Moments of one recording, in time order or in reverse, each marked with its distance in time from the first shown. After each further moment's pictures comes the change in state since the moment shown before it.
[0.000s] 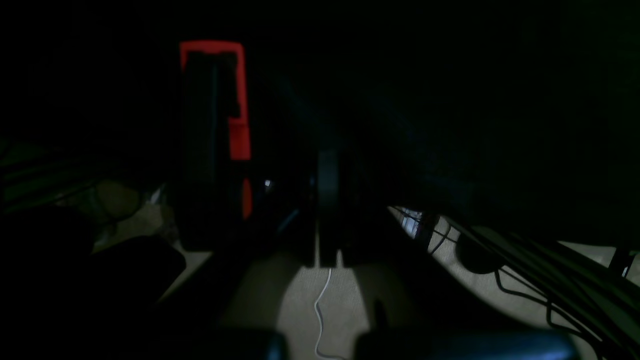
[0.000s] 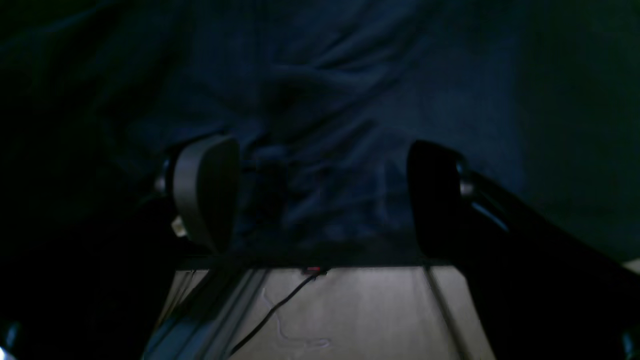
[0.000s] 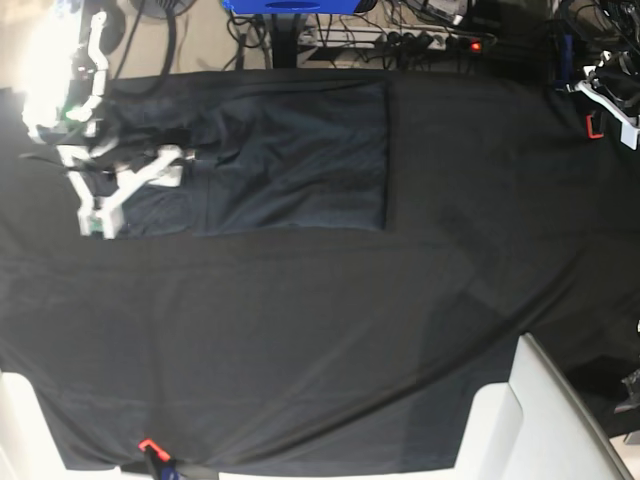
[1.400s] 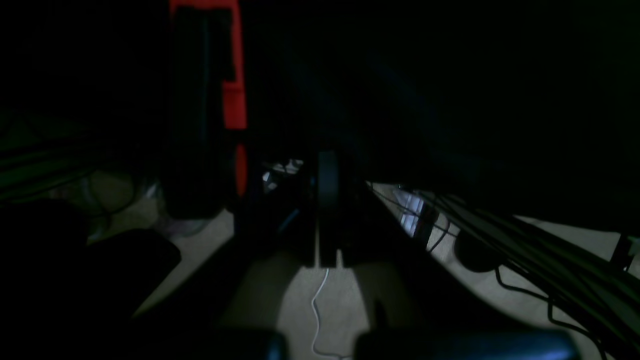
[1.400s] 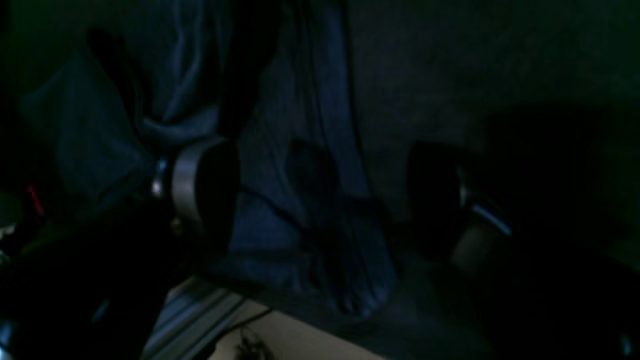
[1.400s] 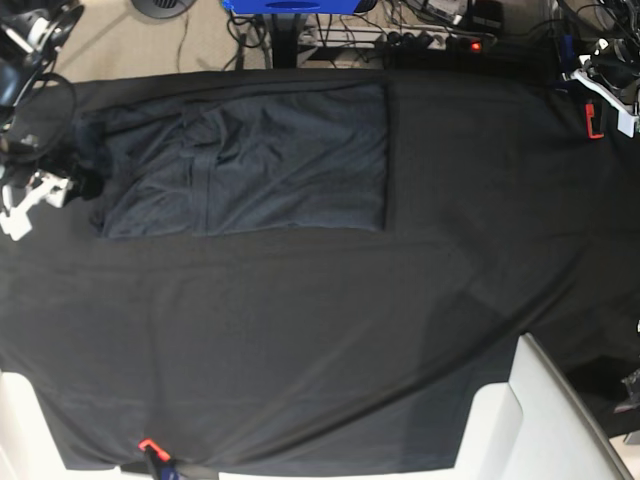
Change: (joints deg) left arm 2.6 0.9 0.0 -0.3 0.2 0.0 -3.2; right arm 23.5 15.9 29.3 -58.2 22.4 34.5 -5.7
